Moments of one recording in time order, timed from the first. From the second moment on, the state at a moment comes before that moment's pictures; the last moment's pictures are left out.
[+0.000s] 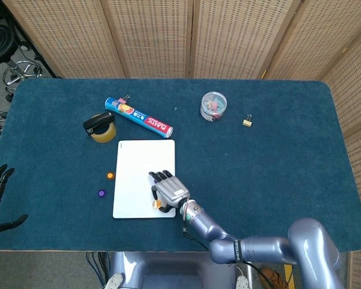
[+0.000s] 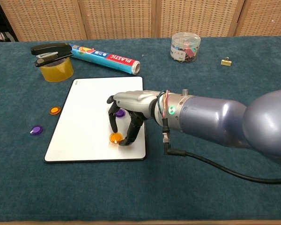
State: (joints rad) left arm -0.05 -0.99 -0.02 -1.78 1.52 1.50 -0.03; right arm 1.05 -1.85 0.23 -1.41 -0.73 0.77 -0.52
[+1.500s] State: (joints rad) left arm -0.31 -1.01 -0.09 -1.81 1.37 1.13 0.17; right arm 0.44 -1.16 -0.11 -1.77 -1.36 1.39 -0.10
